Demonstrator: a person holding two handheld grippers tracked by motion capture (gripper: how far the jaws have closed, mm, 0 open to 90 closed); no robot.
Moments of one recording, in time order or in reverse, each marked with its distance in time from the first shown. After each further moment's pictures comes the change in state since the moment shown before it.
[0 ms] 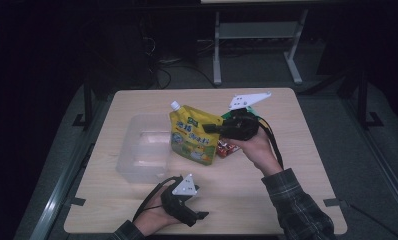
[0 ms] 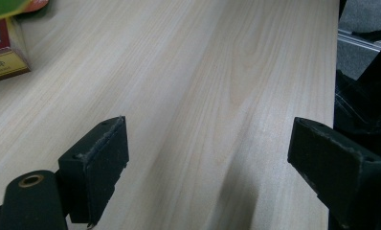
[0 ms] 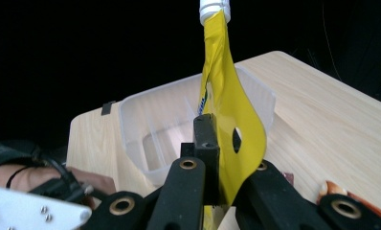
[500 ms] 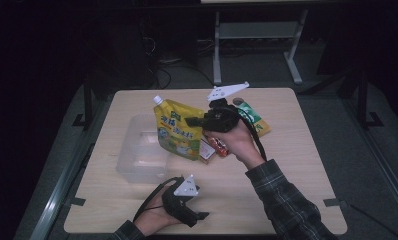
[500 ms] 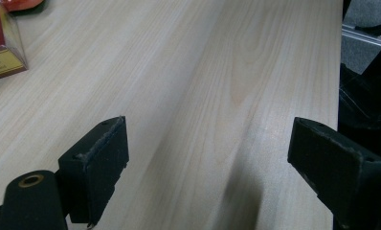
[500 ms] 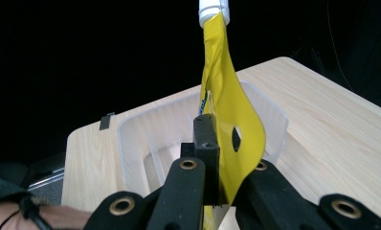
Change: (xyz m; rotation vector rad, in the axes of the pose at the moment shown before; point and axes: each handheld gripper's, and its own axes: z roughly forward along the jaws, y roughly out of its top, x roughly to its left) left arm -0.001 -0.001 0.004 0.012 -0.003 0.005; right arm 0.009 0.032 0.038 0.018 0.000 0.015
